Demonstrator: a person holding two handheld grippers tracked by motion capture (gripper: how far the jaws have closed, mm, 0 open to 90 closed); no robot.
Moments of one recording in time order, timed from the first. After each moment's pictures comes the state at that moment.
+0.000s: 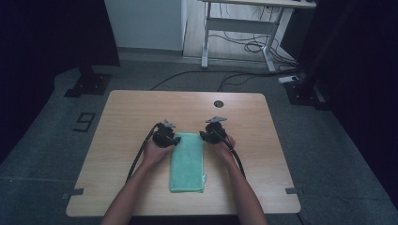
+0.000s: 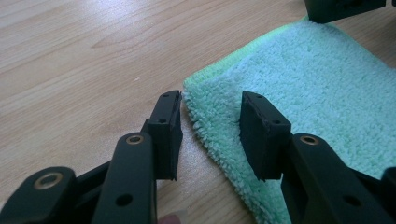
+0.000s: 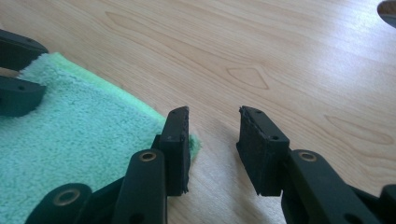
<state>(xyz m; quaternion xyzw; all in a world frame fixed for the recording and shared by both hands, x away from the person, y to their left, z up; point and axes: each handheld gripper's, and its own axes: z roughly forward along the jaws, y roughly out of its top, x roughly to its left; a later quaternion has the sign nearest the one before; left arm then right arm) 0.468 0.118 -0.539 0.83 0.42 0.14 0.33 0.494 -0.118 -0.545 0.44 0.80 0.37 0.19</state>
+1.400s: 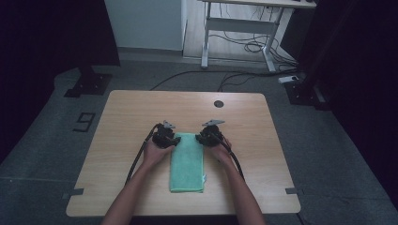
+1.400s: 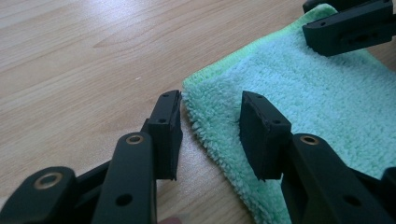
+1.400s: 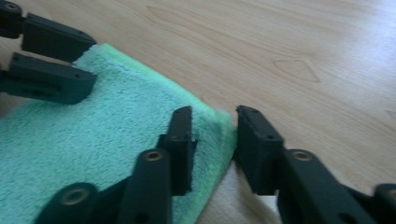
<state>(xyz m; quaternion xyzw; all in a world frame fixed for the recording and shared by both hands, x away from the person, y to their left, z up) 0.466 0.119 -0.540 0.83 0.43 0.15 0.34 0.482 -0.107 -0.549 0.42 0.81 0.39 0.15</state>
